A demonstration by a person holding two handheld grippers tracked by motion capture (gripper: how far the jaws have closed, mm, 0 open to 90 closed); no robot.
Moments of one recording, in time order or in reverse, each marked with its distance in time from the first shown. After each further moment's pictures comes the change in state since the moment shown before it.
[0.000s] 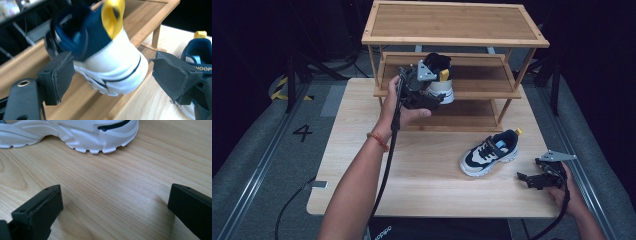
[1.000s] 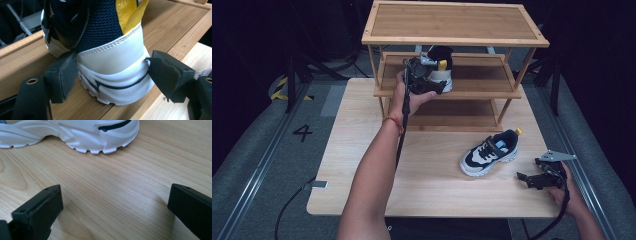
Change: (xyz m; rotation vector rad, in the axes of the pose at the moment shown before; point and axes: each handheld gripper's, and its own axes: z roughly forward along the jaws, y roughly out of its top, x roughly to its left) left arm 0.043 0.005 0.063 0.016 -0.016 -0.104; right arm 0.000 0.000 0.000 0.001 0.002 -0.002
